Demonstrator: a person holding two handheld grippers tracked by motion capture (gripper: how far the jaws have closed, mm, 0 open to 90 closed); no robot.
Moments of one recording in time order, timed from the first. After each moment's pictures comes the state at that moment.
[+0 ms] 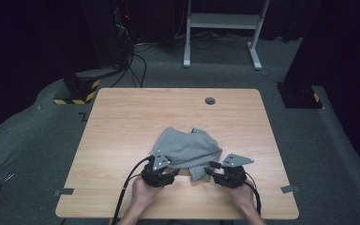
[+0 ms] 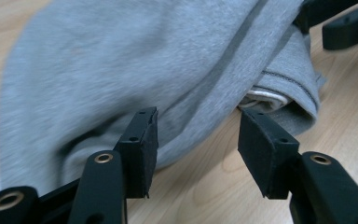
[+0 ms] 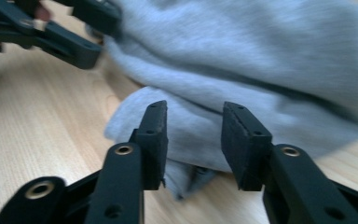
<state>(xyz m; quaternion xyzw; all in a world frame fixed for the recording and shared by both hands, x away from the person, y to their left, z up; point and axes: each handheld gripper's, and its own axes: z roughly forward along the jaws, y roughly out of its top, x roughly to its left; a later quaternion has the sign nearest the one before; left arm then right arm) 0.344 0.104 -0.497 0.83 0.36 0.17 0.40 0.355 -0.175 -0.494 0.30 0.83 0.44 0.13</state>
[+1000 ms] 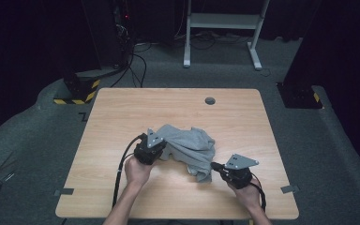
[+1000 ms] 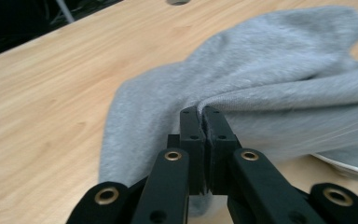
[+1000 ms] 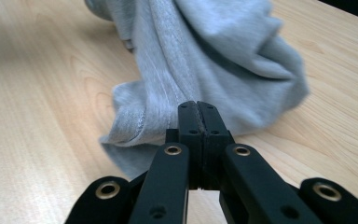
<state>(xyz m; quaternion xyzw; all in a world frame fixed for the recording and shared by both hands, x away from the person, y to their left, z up) 0.392 0.132 -0.449 0.80 0.39 0.26 0.37 0.349 -0.188 -0.475 0.27 0.84 0.43 0.18</state>
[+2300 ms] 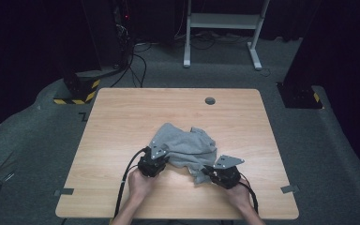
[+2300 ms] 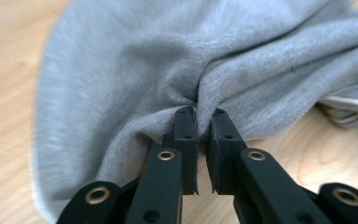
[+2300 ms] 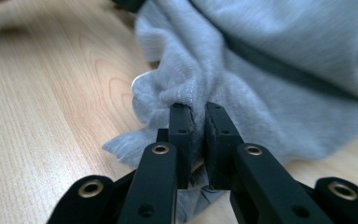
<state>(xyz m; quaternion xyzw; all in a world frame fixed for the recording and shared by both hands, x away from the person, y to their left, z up) 0.367 0.129 -0.484 0.82 0.40 0.21 0.37 0.357 -0.162 -0.498 0.26 0.86 0.41 0.14</state>
